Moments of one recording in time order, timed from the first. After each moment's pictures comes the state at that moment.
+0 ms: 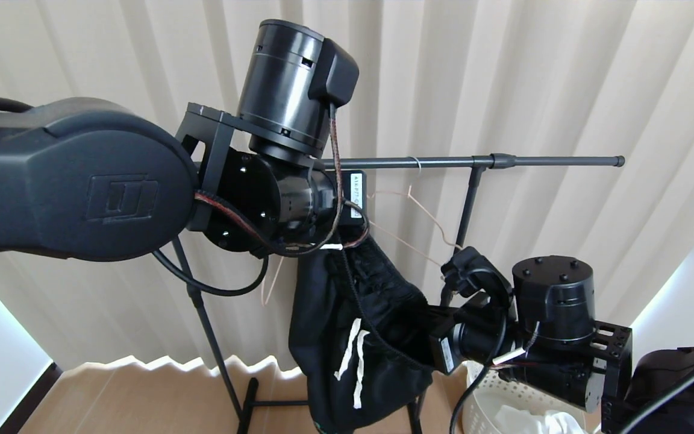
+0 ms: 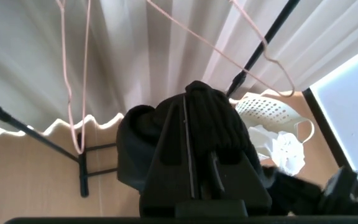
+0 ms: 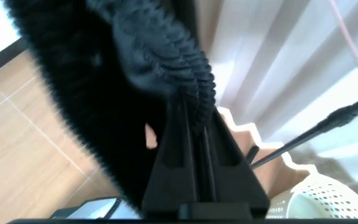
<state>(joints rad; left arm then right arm) -0.81 1.82 -1.57 0.24 0.50 -0.34 0.66 1.82 -0.58 -0.81 -0.04 0.05</state>
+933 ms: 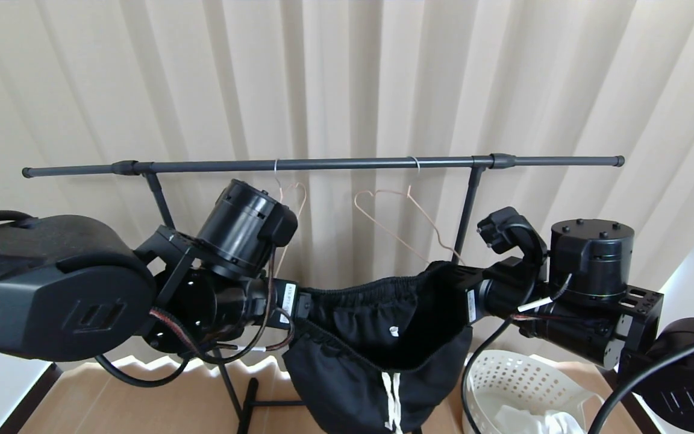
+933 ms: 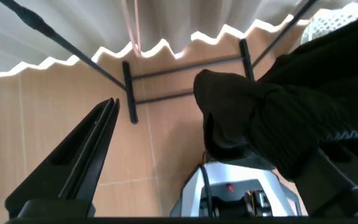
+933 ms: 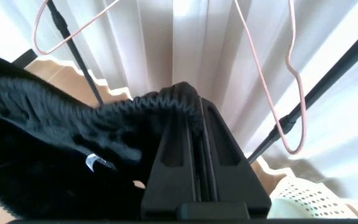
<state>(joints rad) -0.70 1.72 -1.11 0.23 0.43 -0.33 0.53 1.77 -0.64 -0.80 -0.04 0.05</state>
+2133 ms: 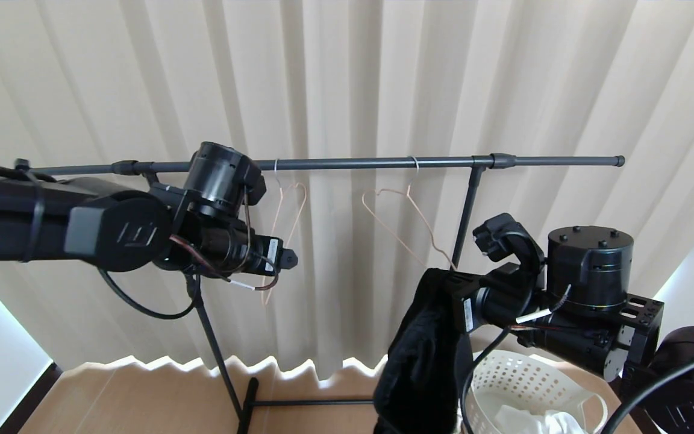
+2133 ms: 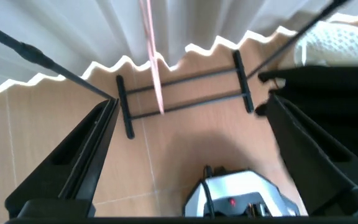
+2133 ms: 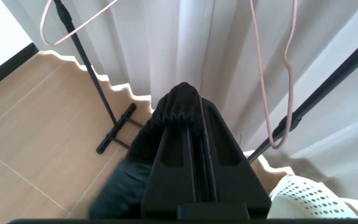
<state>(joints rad) -0.46 1.88 -1.31 0.19 0.22 -0.15 0.58 1.76 -0.62 -0.81 -0.07 0.04</state>
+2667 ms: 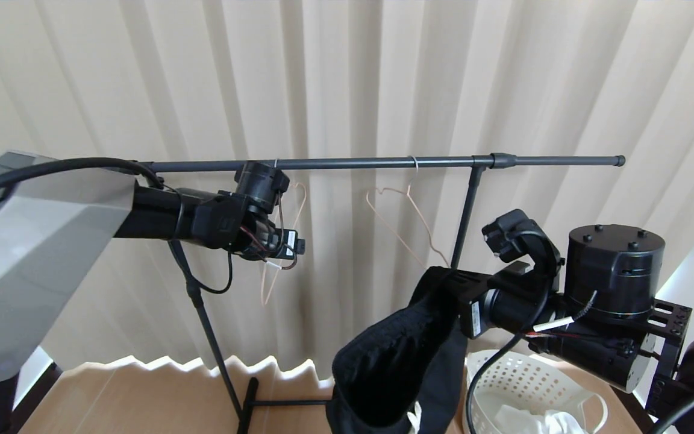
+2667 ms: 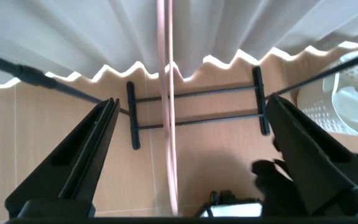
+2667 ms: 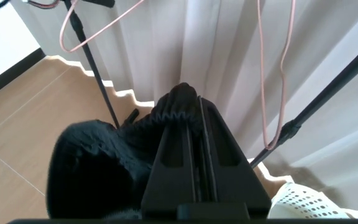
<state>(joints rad) -0.38 2.23 -1.65 0.19 0.24 -0.15 0.61 1.70 -0.60 -0.80 -0.09 0.04</state>
